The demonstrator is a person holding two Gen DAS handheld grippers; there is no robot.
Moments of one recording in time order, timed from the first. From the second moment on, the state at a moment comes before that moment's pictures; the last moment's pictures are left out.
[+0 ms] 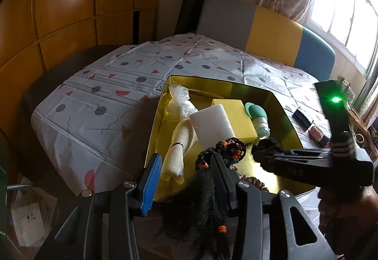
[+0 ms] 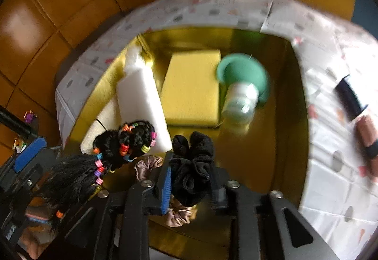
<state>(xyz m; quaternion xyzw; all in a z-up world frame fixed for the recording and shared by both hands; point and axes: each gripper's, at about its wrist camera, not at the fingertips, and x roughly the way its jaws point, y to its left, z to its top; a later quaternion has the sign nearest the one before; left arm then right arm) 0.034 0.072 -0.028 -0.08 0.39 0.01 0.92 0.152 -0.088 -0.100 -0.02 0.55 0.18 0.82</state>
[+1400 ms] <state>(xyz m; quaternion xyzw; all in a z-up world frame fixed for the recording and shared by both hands) 0.032 -0.033 -0.012 0.02 0.40 -0.09 0.91 0.098 -0.298 -0.050 0.04 0.44 0.05 0.90</state>
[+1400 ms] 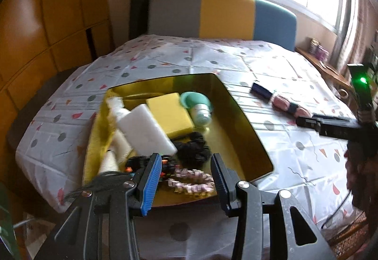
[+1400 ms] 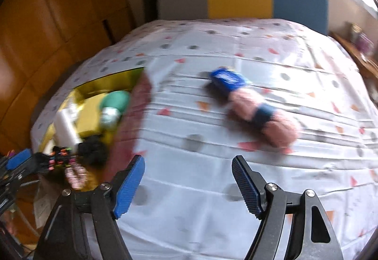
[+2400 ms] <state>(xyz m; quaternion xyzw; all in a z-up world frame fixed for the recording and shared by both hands) 0.065 -0.106 -0.007 0.02 0.42 -0.19 0.89 0.189 -0.364 -0.095 -0.09 0.54 0.02 0.84</state>
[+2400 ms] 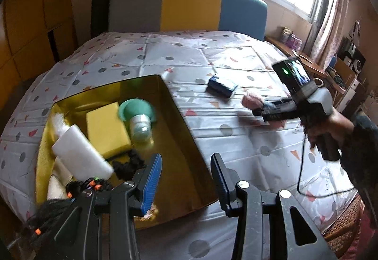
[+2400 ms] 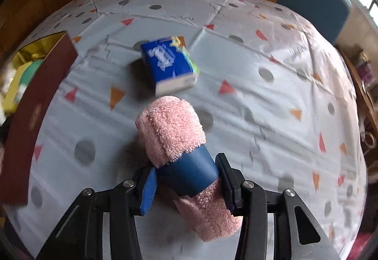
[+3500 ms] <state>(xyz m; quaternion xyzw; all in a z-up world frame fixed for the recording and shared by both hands) 0.292 -0.271 -0.088 -0.14 0.58 -0.15 0.79 0.108 -0.391 -0.116 -0.07 0.55 0.00 0.83</state>
